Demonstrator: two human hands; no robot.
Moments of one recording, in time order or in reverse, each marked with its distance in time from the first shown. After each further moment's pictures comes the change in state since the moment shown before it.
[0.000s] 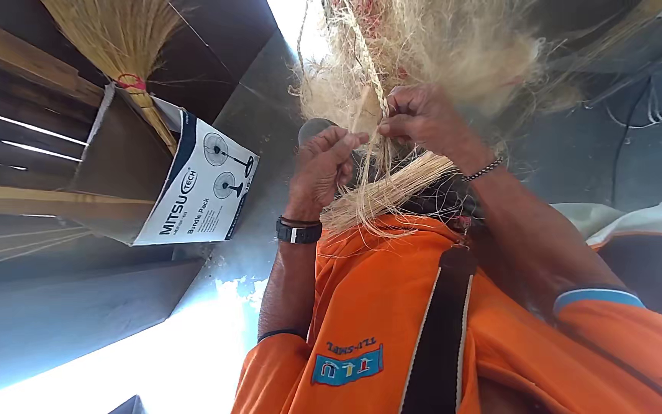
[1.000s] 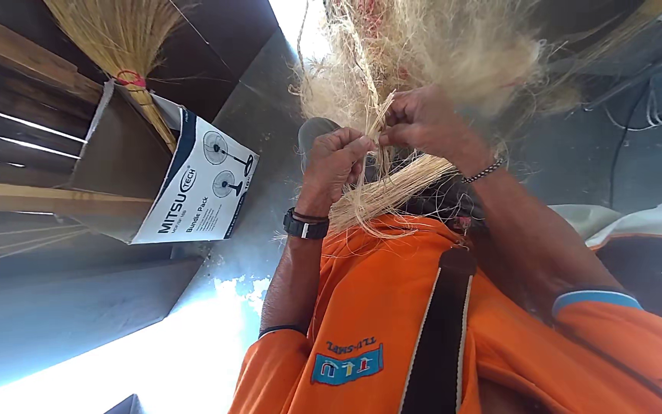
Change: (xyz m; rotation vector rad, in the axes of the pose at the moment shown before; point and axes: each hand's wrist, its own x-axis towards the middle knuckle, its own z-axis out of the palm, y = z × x) left_hand 0.008 -0.004 0.015 0.157 0.050 -0.042; right_hand -0.002 -0.006 0.003 -0.075 -0.052 0.024
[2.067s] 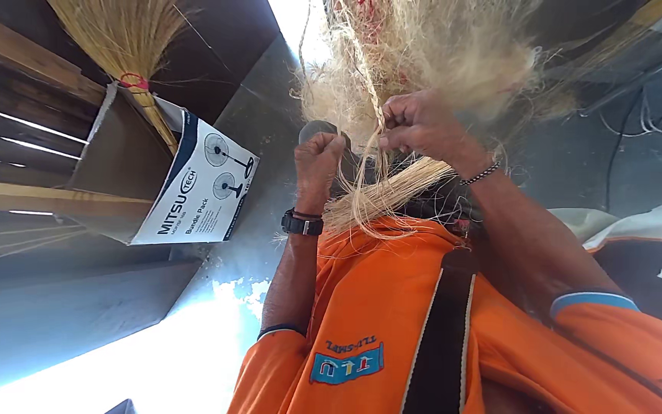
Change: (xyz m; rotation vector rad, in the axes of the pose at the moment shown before) left_hand 0.014 -0.031 -0.021 0.122 0.311 0.134; right_hand 0.000 -0.005 0.001 0.045 -0.013 0.026
